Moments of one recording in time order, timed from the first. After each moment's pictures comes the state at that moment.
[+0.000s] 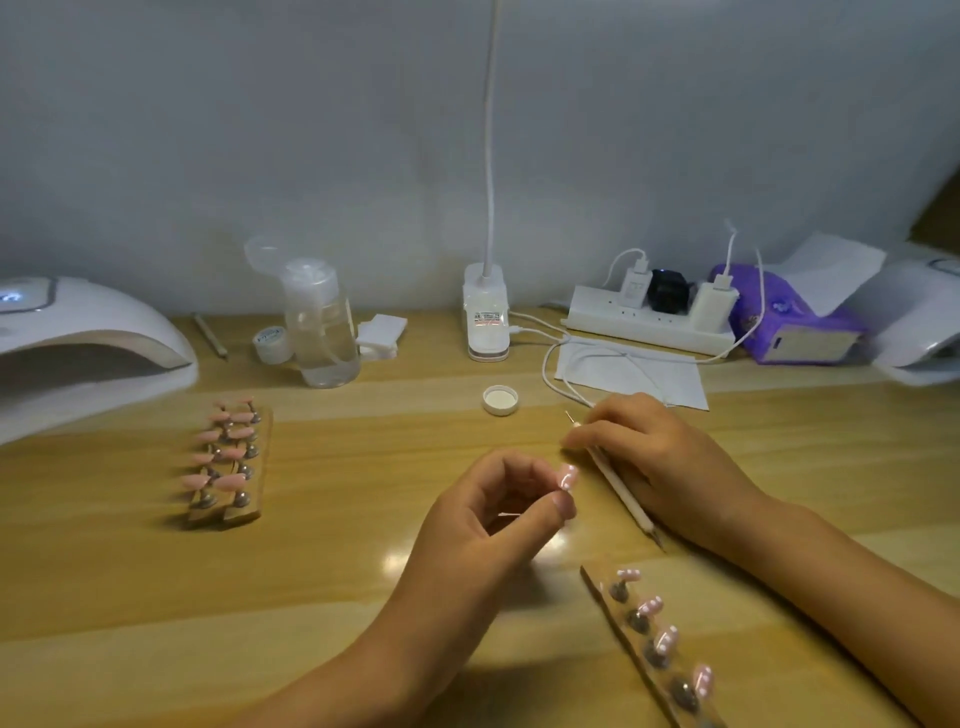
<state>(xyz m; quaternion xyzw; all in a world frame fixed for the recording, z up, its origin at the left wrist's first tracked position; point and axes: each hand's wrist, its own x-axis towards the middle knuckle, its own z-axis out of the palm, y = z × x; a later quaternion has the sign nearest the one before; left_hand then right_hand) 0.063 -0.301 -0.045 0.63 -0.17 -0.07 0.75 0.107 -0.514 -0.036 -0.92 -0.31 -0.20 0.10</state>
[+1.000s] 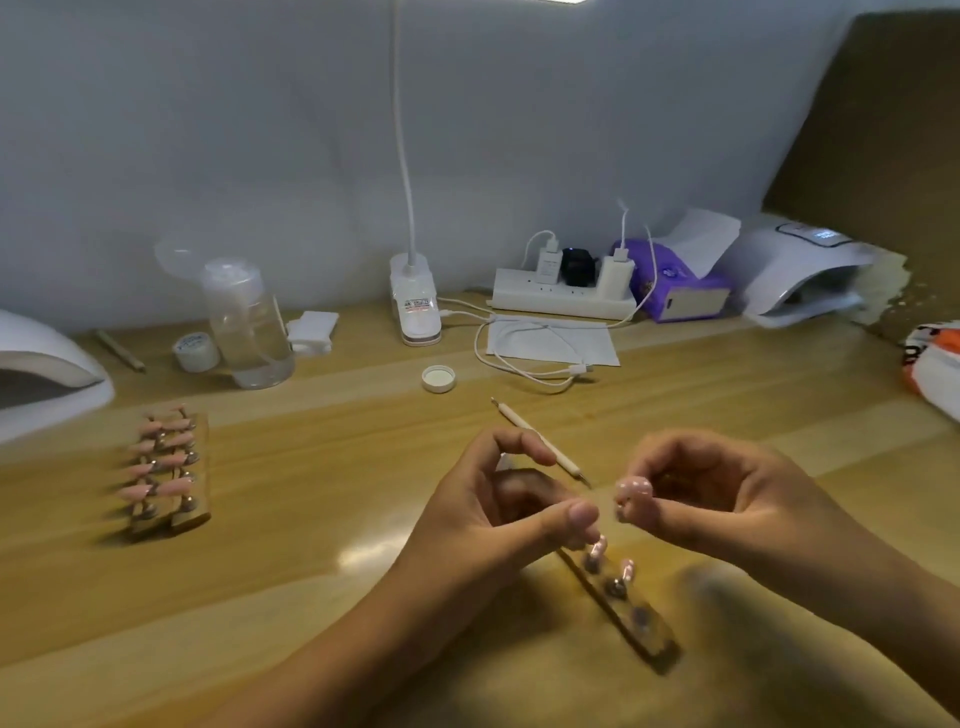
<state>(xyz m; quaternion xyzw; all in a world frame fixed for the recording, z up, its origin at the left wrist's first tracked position) 0.040 -0.306 -0.028 0.52 -0.29 -0.21 0.78 -0.030 -0.502 0.021 -0.80 -0.06 0.01 0.60</state>
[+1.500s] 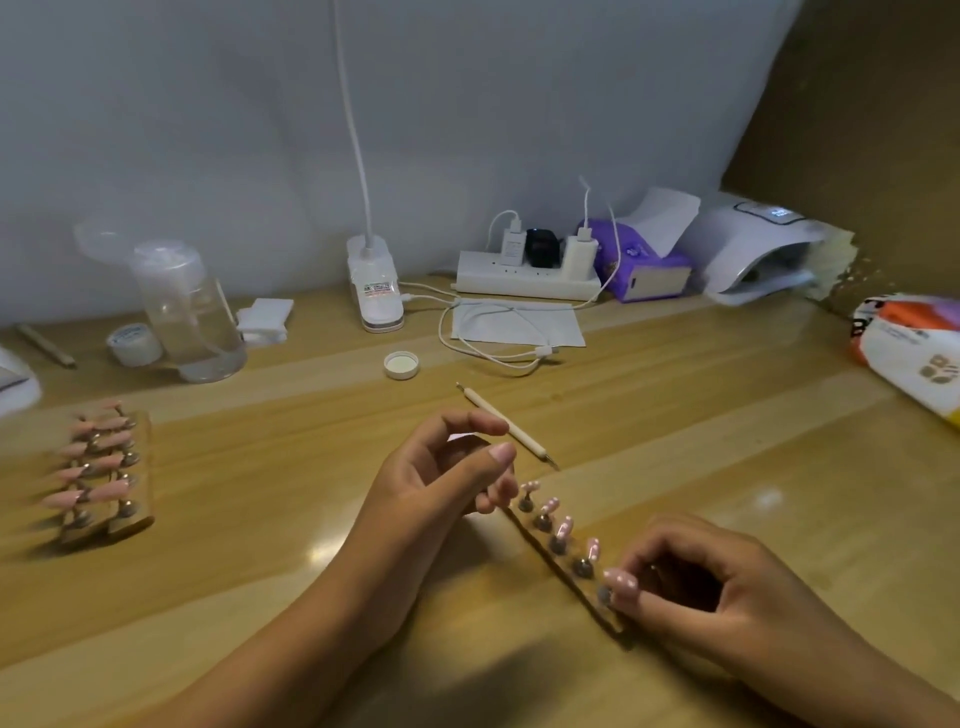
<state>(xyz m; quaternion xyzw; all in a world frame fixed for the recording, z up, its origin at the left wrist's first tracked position) 0.052 -0.305 -0.035 0.54 -0.23 -0.21 0.78 -0.072 -0.509 -0.030 -0.89 -0.02 -0.06 0.45</state>
